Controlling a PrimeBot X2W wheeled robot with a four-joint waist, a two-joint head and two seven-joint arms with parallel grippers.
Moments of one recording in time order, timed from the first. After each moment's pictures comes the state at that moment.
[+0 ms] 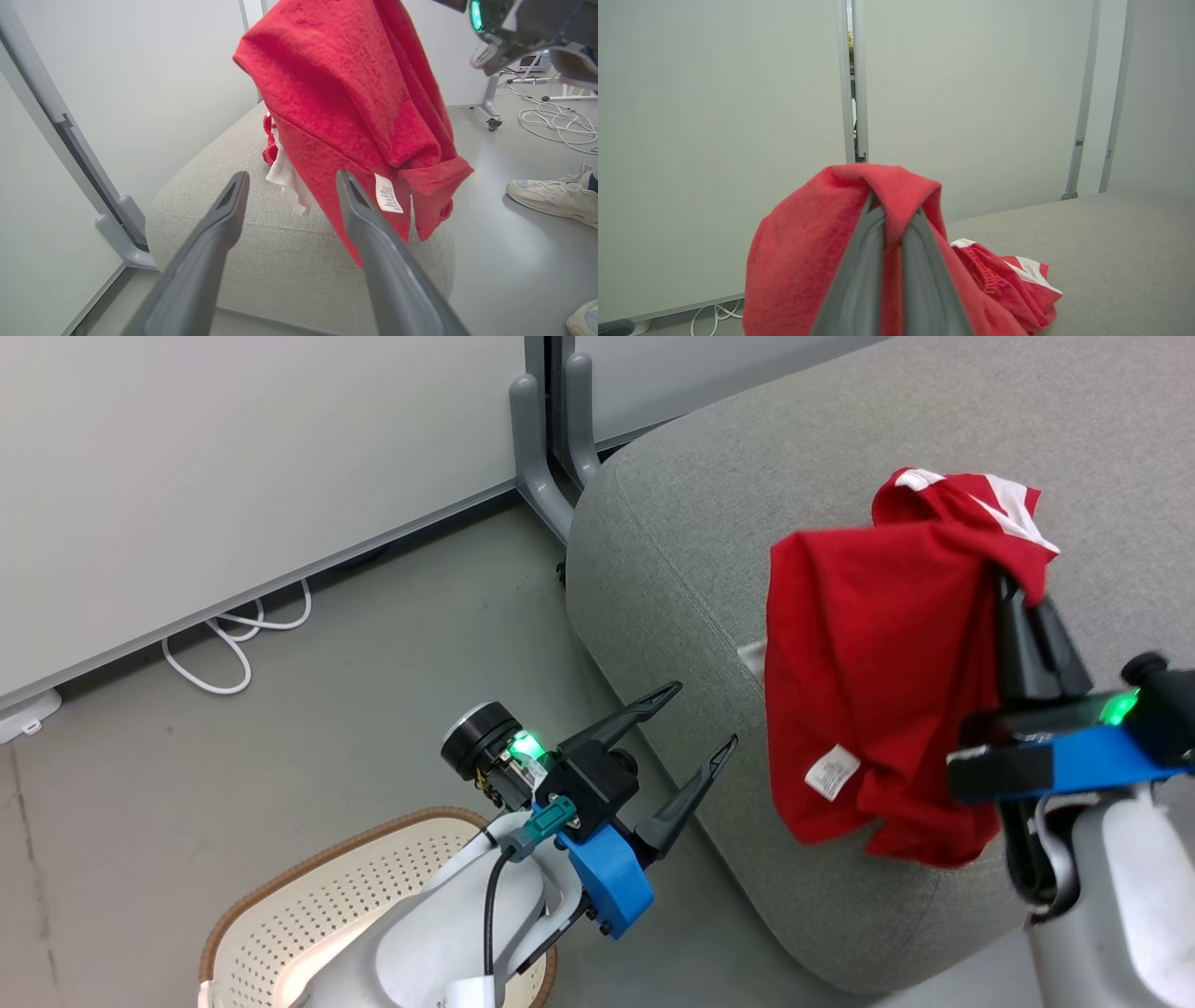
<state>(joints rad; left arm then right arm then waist) -0.62 0.14 -0.94 0.52 -0.40 -0.13 -0.26 -0.36 -0.10 -0.03 0.19 0.18 0.13 -0.26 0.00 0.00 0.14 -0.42</state>
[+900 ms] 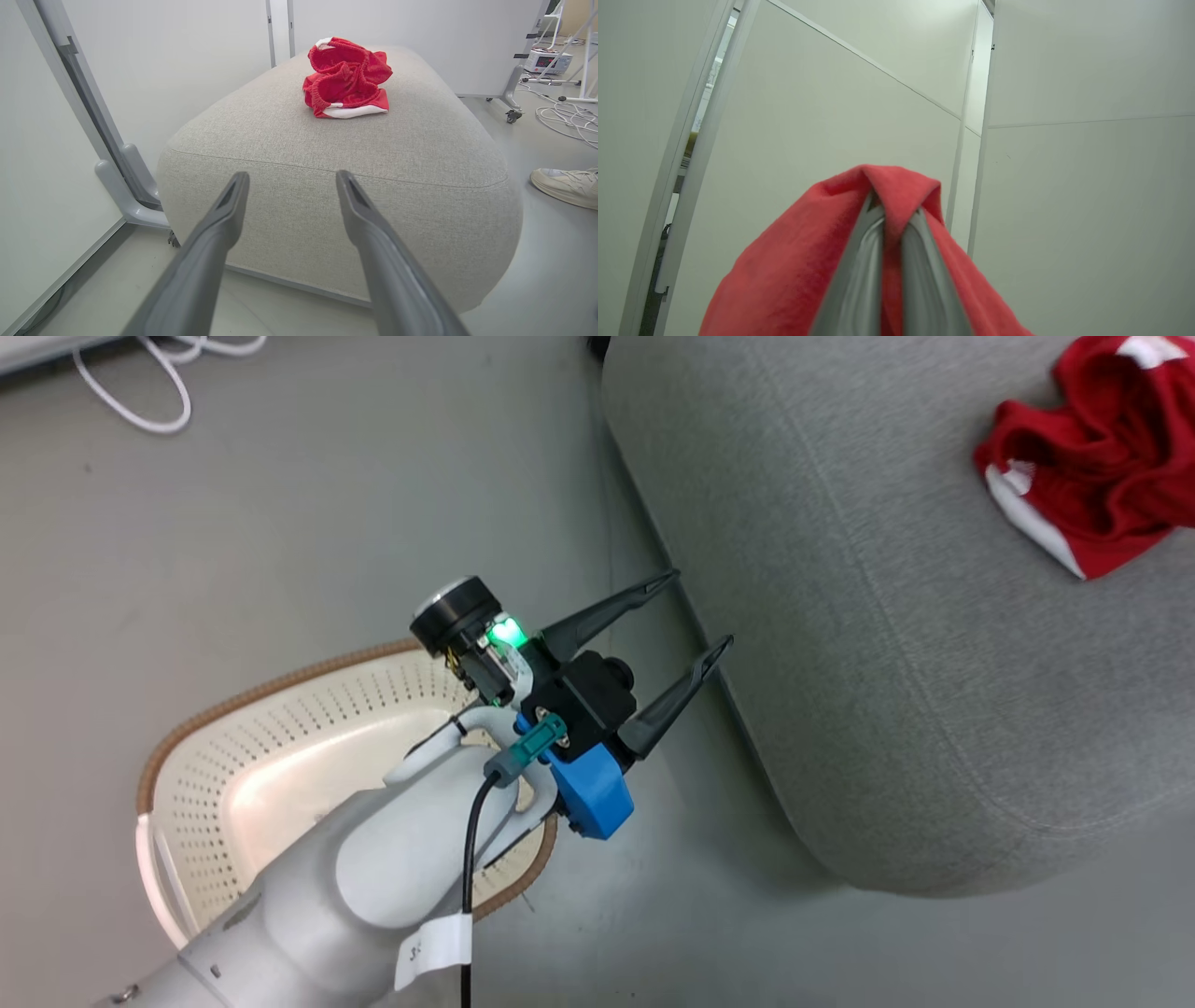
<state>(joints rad) -0.80 0.22 -0.99 0.47 -0.35 -0.13 -0.26 -1.01 -0.41 -0.53 0.28 0.07 0.13 -0.26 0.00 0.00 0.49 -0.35</state>
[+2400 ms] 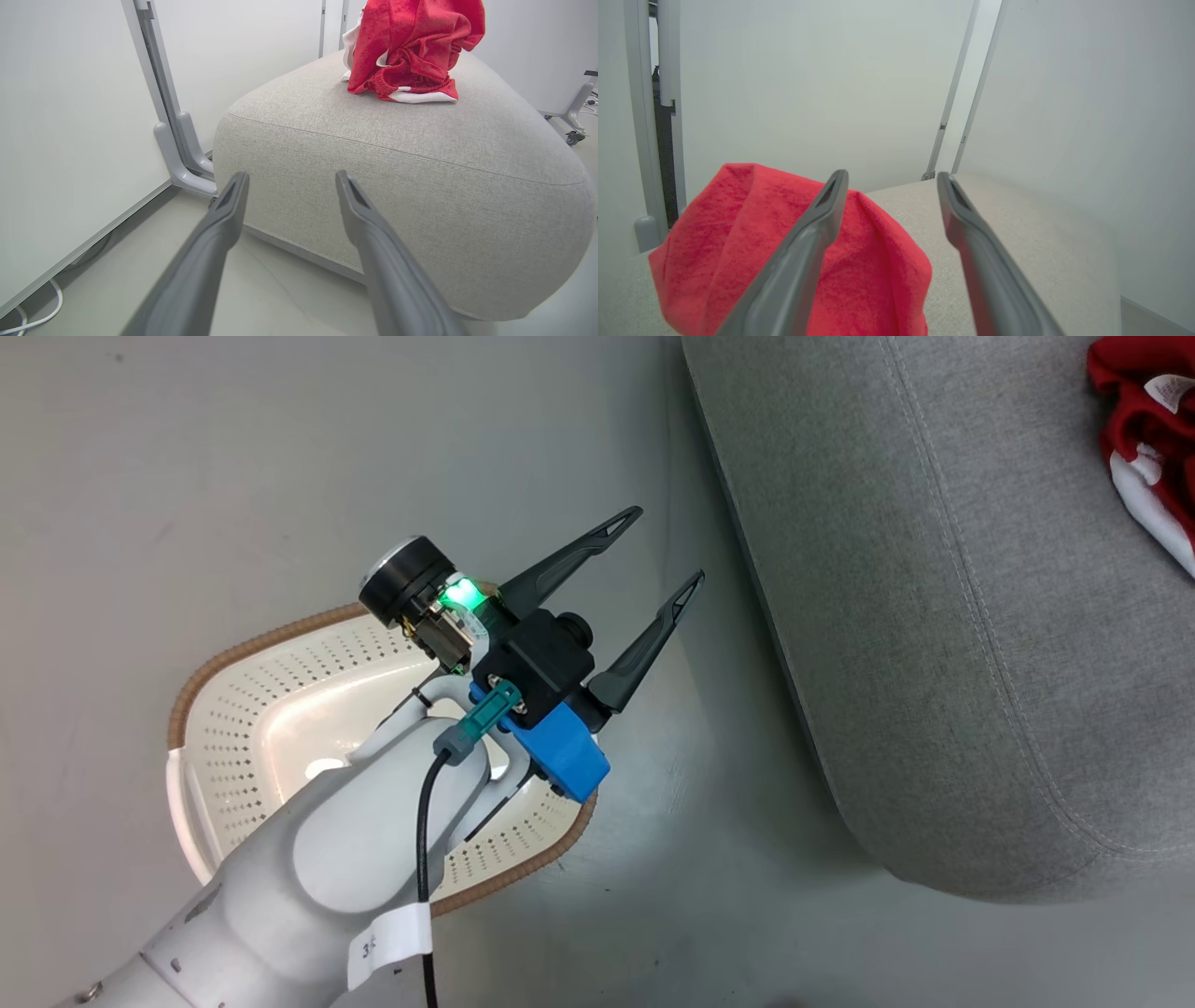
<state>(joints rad) -0.83 0.27 -0.94 0.40 -0.36 -0.08 -0.26 -0.77 -0.19 -0.73 0.36 -0.09 0.13 -0.26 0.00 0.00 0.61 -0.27</state>
